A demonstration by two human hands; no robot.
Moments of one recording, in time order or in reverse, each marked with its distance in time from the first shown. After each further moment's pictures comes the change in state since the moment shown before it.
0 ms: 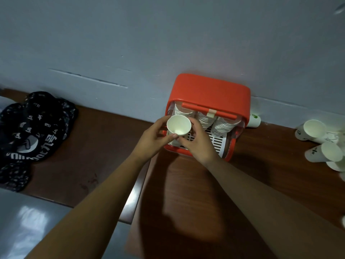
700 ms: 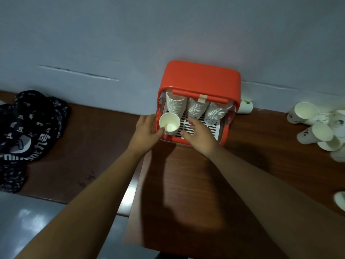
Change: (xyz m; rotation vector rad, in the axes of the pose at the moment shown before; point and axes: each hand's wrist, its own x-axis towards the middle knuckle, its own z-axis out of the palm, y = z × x) left_hand -0.005 -0.022 0.012 0.392 0.086 -0.116; right_hand -0.017 0.025 -0.020 -0.286 -0.044 0.132
